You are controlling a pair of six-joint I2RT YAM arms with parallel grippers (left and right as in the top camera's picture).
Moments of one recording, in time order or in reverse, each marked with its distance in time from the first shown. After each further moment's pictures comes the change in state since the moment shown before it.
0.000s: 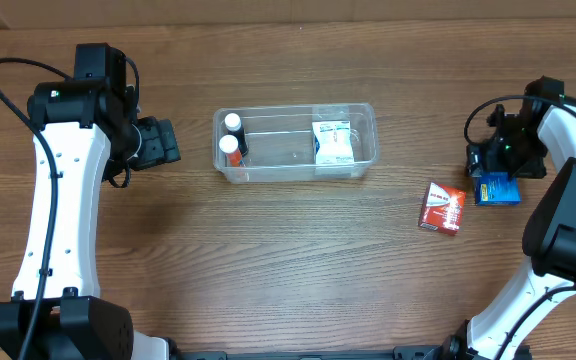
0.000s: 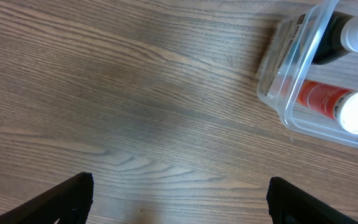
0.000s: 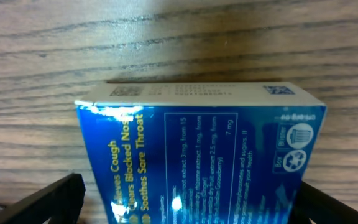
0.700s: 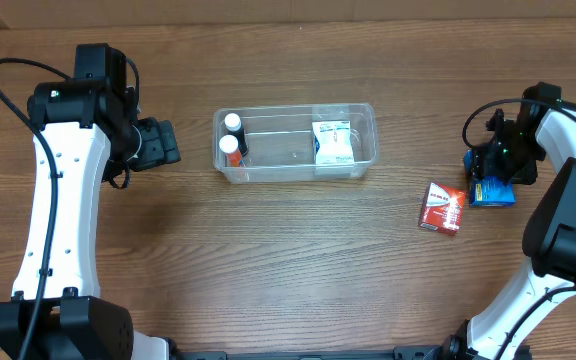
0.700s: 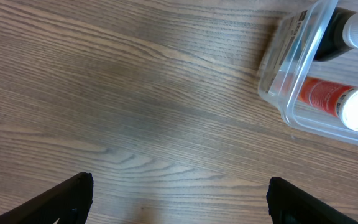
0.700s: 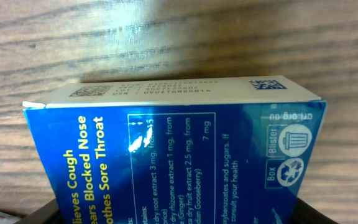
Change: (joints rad) left arm 0.000 0.000 0.000 -0.007 0.000 0.004; right arm 0.001 -0.005 -0.023 -0.010 -0.016 0.058
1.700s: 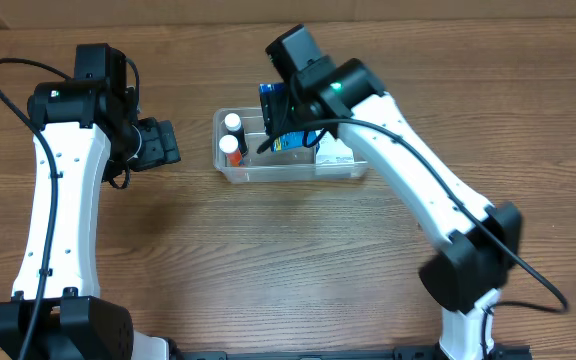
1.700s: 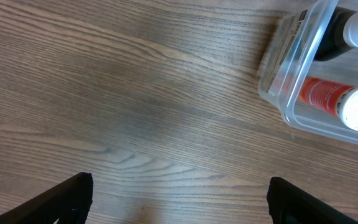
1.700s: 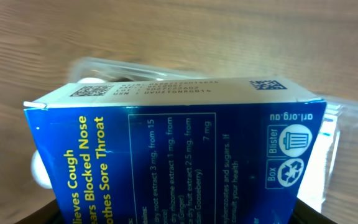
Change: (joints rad) left arm 0.000 0.000 0.000 -0.001 0.000 0.000; right arm 0.955 -0.034 0.529 -0.077 0.058 0.687
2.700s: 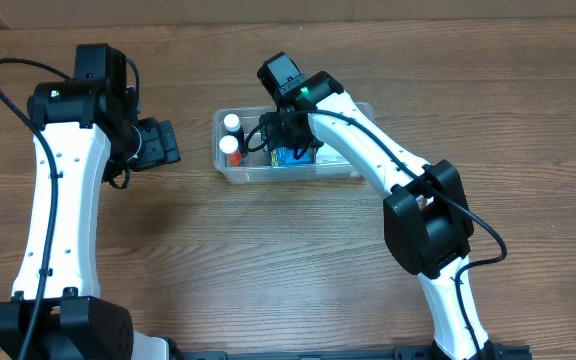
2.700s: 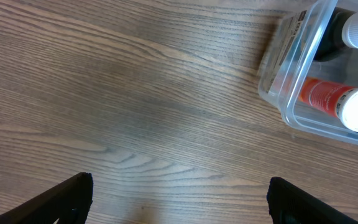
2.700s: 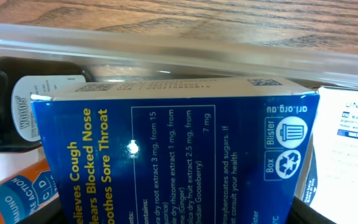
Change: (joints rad) left arm 0.000 0.000 0.000 -0.001 0.000 0.000; right arm -0.019 0.234 -0.011 0.059 -0.067 0.036
